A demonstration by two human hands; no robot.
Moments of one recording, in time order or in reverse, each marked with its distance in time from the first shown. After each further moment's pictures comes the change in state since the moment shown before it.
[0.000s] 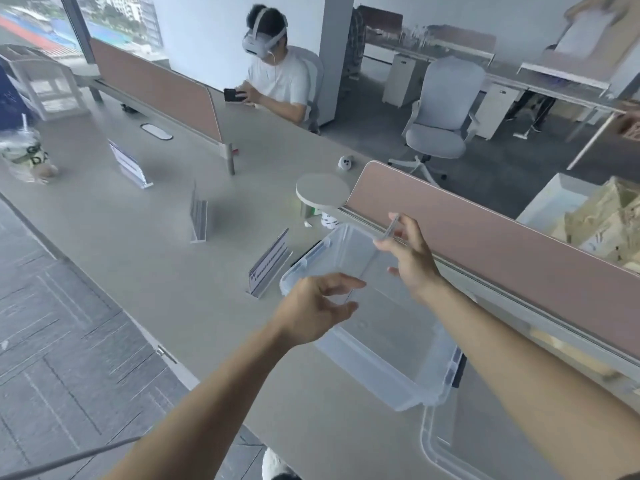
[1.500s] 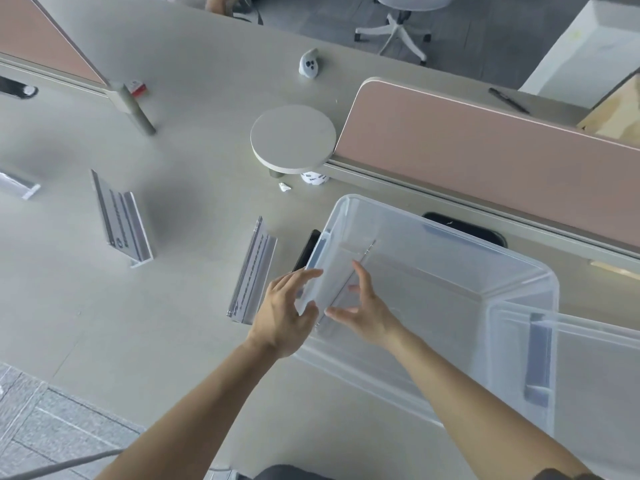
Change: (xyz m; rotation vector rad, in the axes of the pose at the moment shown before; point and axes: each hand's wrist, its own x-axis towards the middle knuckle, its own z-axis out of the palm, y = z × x) left_hand 0.147 -0.168 -0.045 0.346 -0.083 -0.067; right_hand 0.092 0.204 0.105 -0.201 -0.228 0.453
